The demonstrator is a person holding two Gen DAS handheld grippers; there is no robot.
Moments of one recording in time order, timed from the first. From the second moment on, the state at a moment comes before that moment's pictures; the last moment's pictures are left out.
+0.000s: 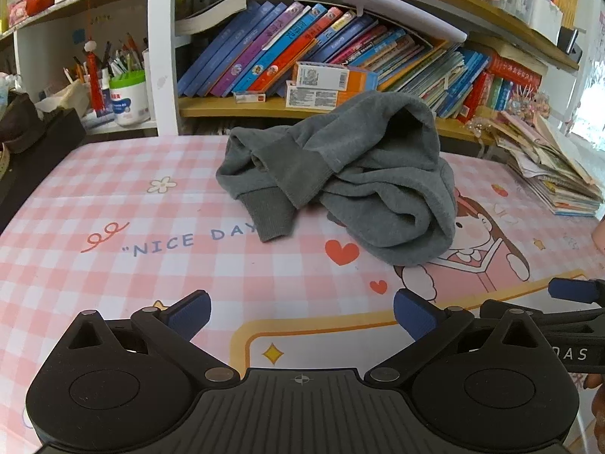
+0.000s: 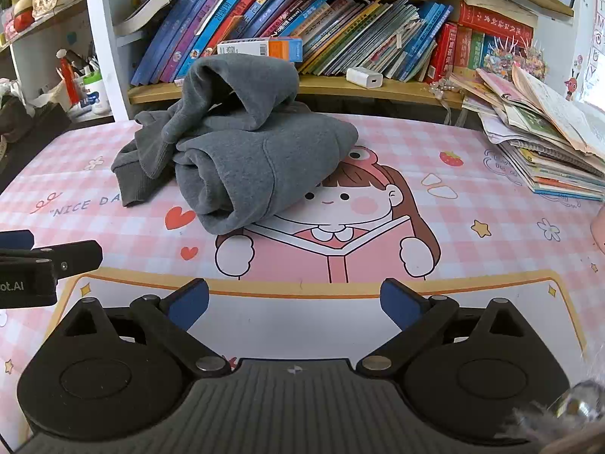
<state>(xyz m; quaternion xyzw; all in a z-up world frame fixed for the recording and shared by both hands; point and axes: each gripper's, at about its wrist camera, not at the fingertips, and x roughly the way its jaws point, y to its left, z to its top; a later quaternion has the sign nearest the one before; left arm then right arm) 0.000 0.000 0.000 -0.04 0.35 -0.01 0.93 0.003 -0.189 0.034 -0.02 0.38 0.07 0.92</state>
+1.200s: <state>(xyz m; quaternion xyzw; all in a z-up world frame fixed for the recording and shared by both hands) 0.007 -0.003 0.016 -0.04 0.36 -0.01 0.93 0.004 -0.185 0.034 -0.02 0.38 0.07 0.92</state>
